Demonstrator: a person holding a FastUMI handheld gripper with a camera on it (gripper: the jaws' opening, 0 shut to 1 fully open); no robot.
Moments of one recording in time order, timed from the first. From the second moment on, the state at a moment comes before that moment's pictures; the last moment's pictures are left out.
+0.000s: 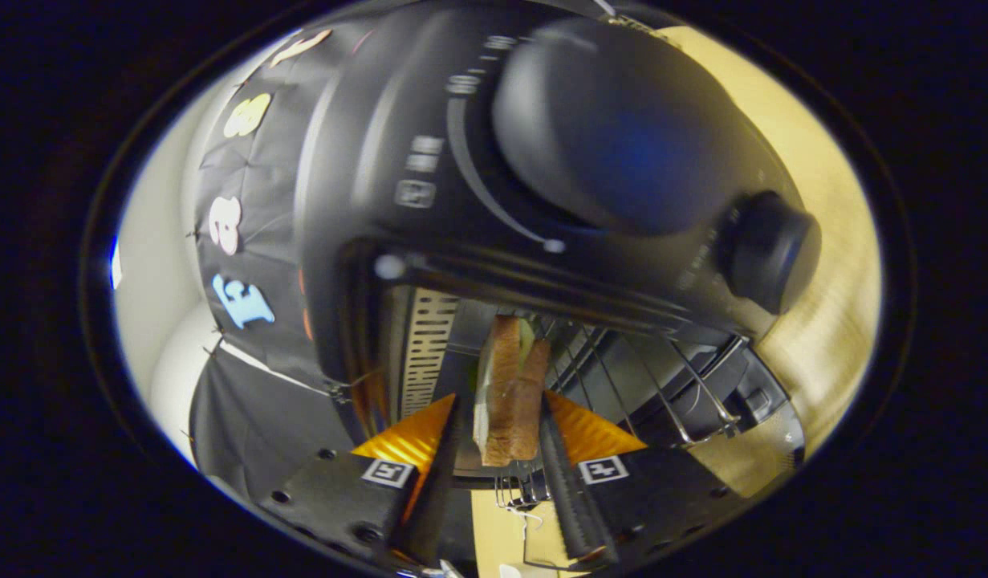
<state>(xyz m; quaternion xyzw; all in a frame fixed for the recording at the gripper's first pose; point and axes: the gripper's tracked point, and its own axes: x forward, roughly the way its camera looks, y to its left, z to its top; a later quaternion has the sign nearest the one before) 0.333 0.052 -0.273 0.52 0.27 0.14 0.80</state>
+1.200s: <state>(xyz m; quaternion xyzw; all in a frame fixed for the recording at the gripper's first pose) 0.205 0.041 -0.293 0.05 0.30 0.09 0.95</state>
